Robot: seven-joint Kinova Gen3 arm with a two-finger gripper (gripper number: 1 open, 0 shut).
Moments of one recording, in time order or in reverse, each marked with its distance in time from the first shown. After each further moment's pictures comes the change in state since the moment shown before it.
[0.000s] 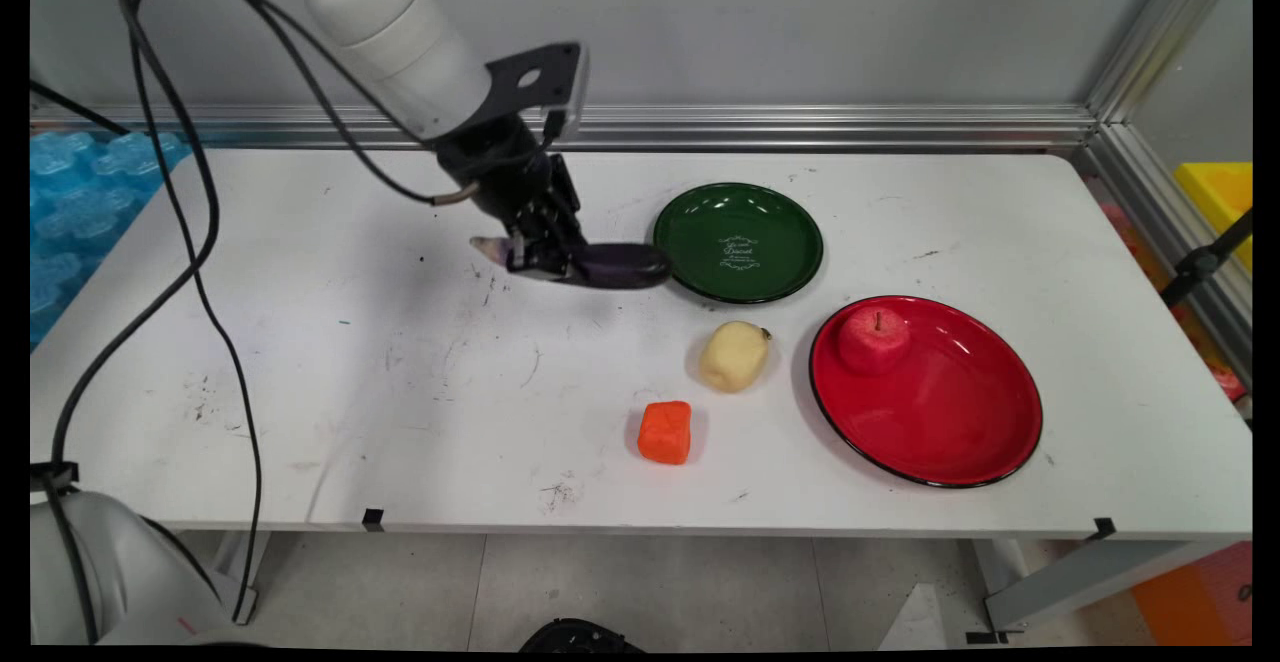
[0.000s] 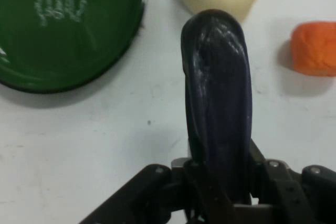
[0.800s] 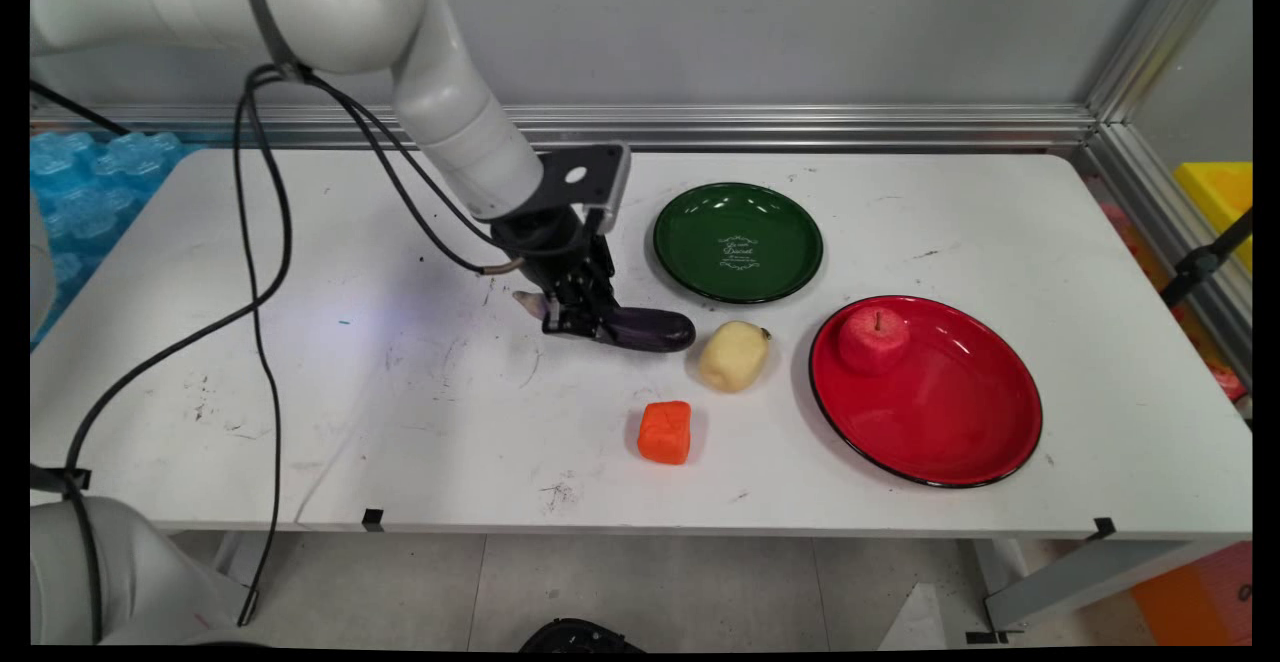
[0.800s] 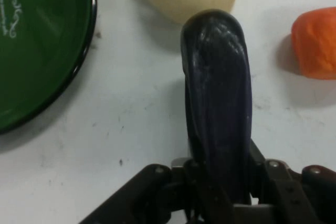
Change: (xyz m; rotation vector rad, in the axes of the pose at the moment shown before) arm -0.003 -0.002 0.087 -0.068 0.008 0.090
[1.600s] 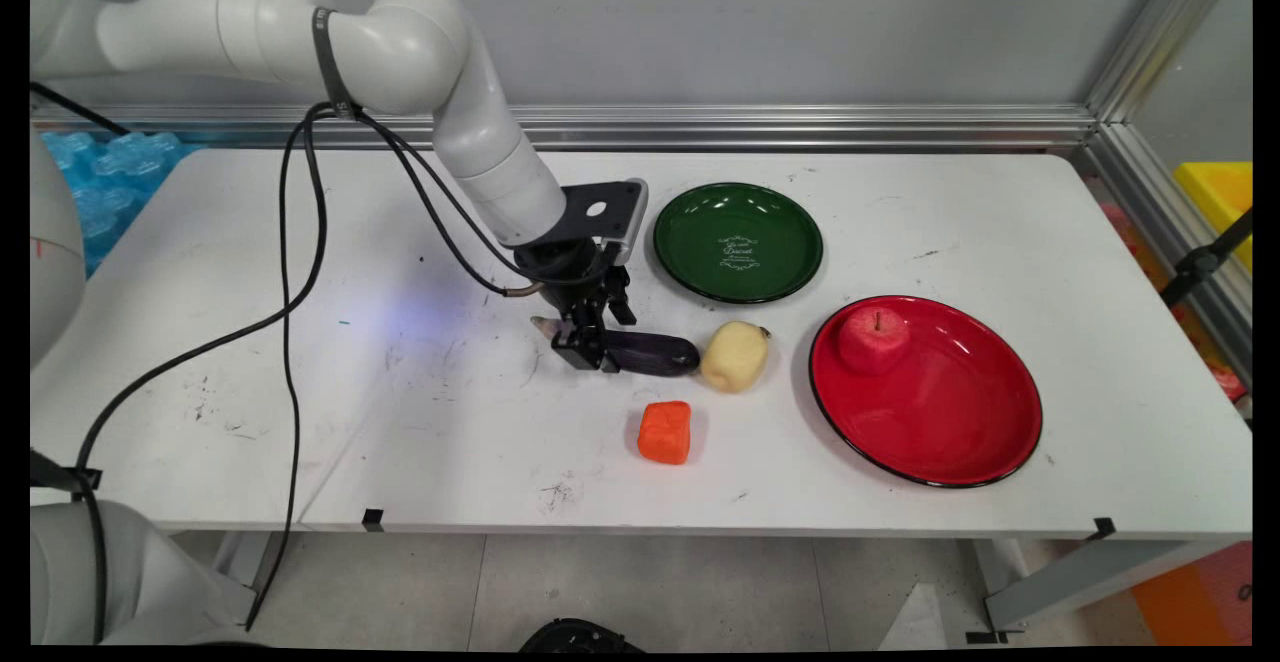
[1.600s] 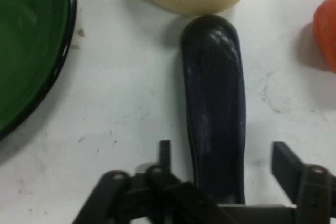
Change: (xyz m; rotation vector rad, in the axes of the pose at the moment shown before) arm -0.005 -0.012 0.044 -0.036 -0.006 0.036
